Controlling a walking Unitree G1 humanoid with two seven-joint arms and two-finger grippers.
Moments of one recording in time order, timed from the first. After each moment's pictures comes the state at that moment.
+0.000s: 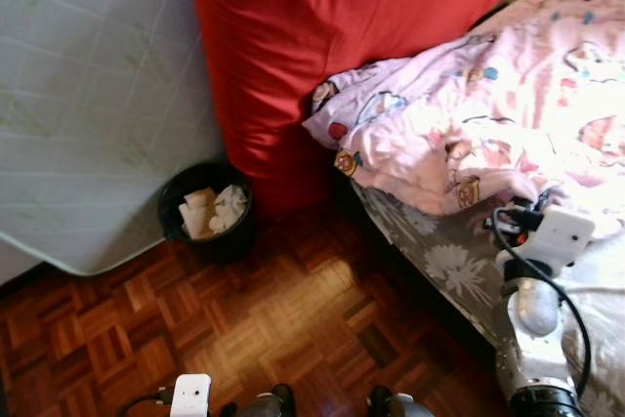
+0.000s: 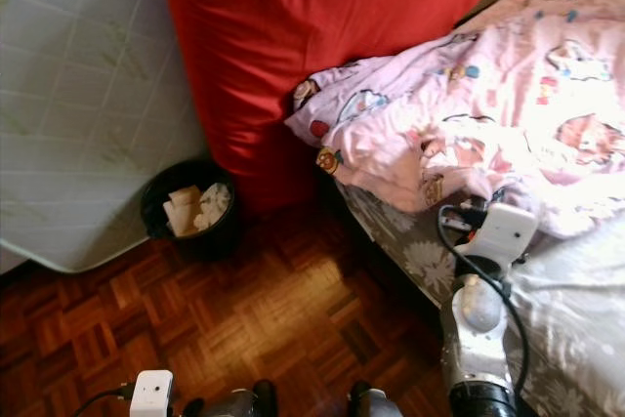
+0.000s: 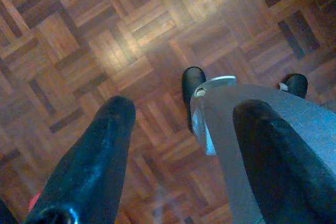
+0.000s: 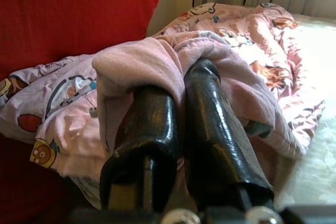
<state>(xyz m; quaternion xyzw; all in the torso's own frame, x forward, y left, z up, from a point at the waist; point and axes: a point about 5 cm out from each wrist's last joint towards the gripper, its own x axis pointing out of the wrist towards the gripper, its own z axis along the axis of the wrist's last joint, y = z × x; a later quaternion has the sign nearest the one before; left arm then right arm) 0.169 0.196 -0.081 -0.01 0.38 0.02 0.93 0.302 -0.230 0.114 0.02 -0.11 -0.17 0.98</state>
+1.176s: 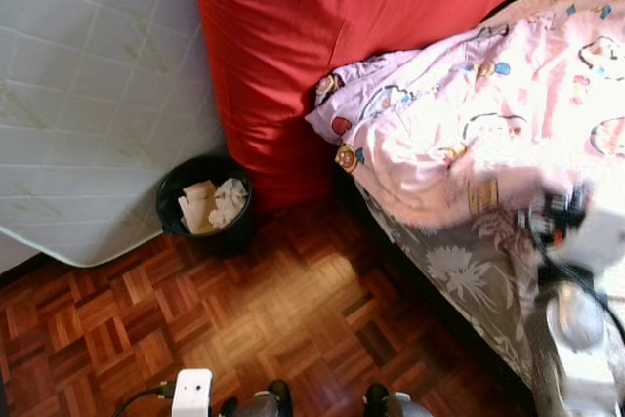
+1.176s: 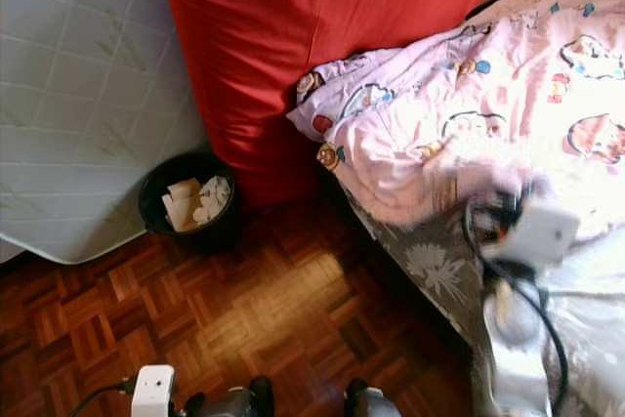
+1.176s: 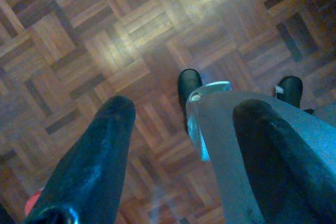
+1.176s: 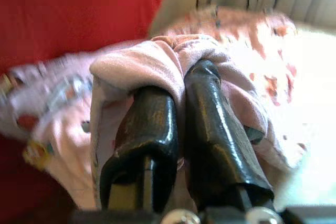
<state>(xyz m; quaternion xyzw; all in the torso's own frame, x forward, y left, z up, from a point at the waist) 0.173 0.195 -0.080 -0.01 0.37 0.02 0.93 0.267 -0.246 0.132 0.00 -0.09 -0.18 0.98</state>
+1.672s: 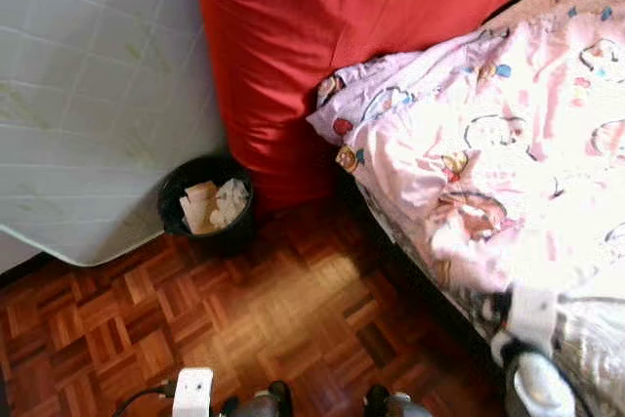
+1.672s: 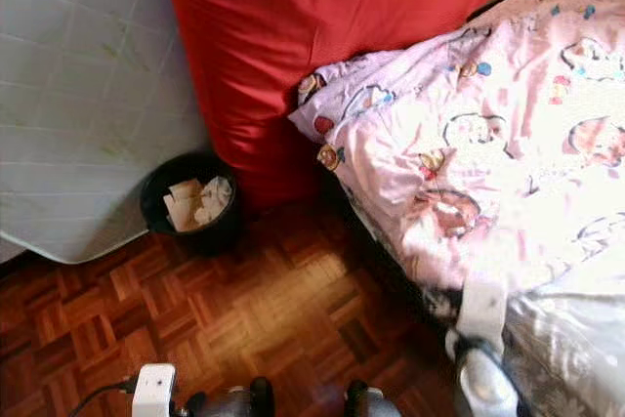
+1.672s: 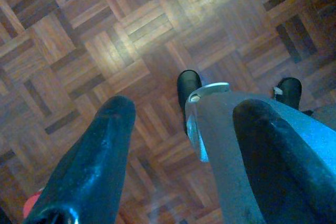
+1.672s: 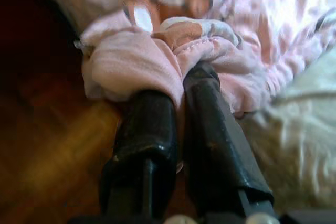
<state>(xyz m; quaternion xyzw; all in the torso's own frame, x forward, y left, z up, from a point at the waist) 0.176 0.194 -0.079 -0.01 0.37 0.01 0.93 0.233 -0.238 0.016 -0.03 0.17 -0.12 0.98</state>
